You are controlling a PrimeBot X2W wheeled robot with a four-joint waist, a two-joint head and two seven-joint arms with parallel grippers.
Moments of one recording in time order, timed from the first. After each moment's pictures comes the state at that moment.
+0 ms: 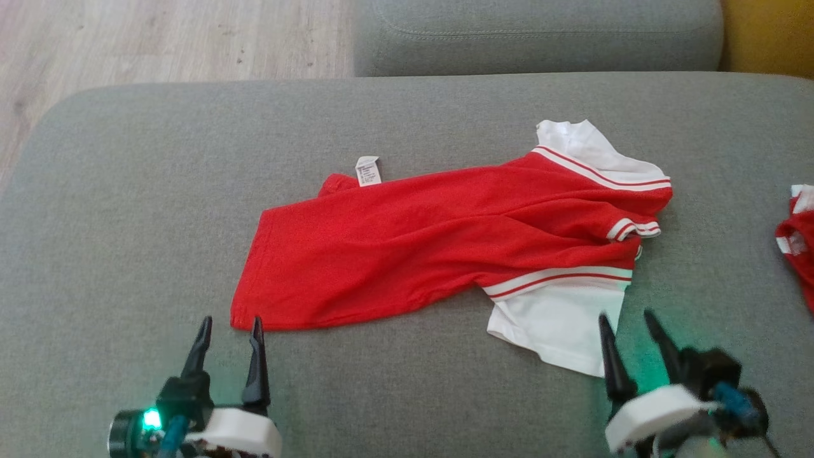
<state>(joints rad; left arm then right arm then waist) -0.06 0.05 -0.09 0.44 -0.09 0.00 -0.26 -0.04 -0.05 0.03 0.49 0.12 0.13 -0.25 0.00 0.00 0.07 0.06</state>
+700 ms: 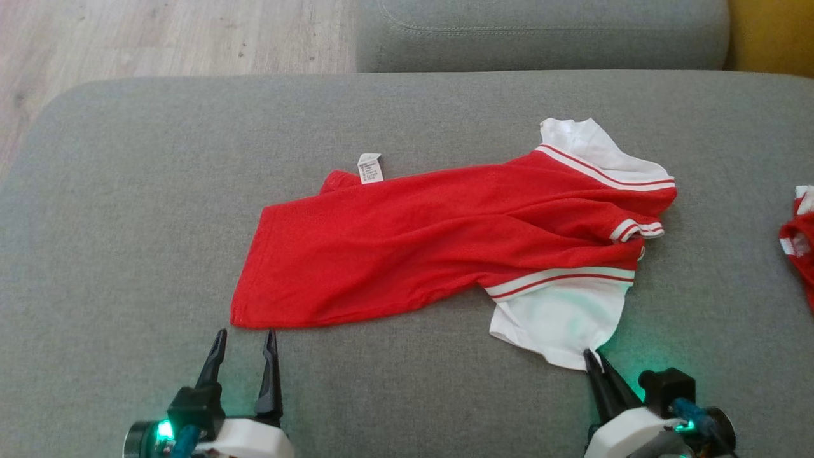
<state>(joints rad) -0.03 0.05 -0.15 0.45 -0.15 0.01 -0.26 -0.08 -0.05 0.13 0.74 0.08 0.13 -0.28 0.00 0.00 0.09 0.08</state>
